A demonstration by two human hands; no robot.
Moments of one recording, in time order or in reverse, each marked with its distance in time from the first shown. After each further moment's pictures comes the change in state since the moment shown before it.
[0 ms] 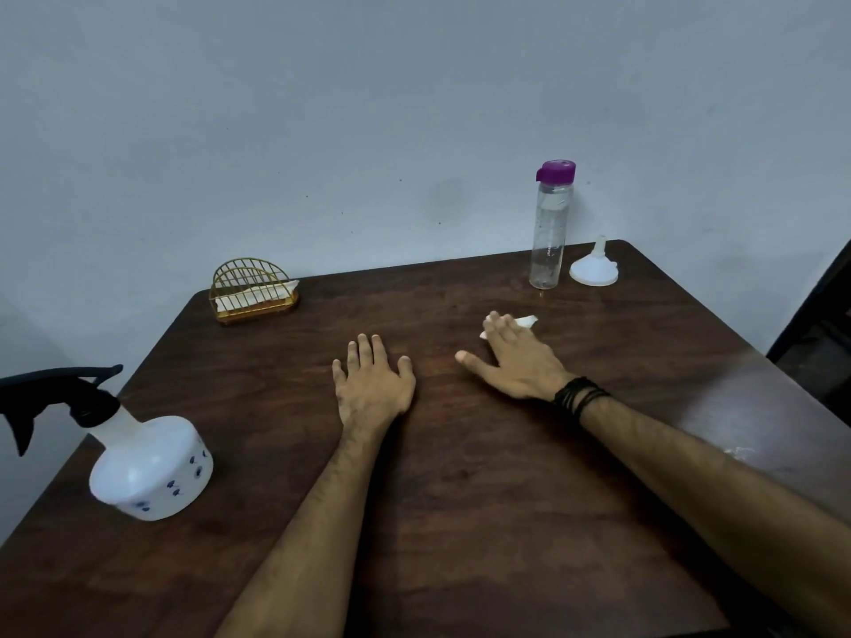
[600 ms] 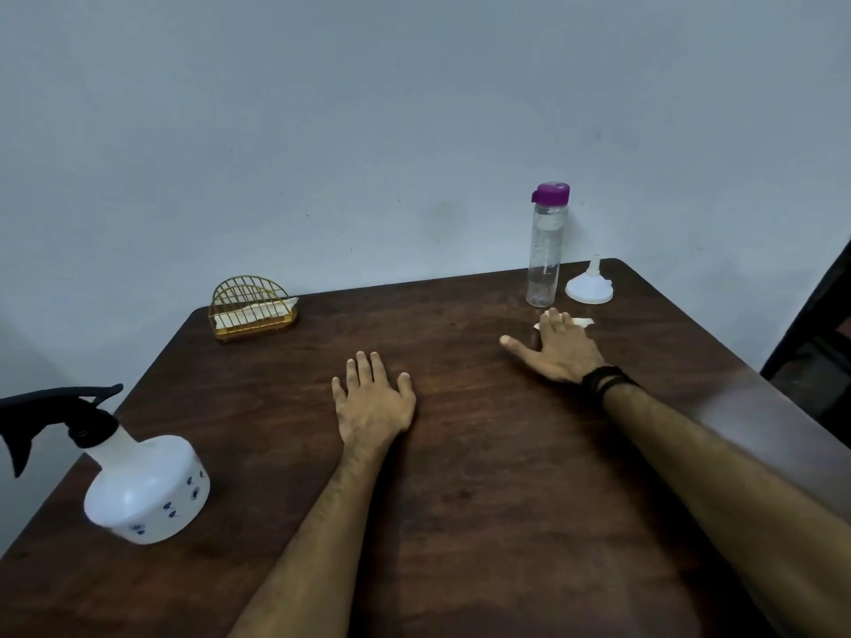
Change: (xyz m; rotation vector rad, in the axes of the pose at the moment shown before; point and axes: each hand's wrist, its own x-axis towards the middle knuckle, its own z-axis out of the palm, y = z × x) left_hand 0.000 0.001 0.000 -0.005 0.000 -0.005; right_hand 0.028 0.068 -0.021 -0.031 0.086 0.231
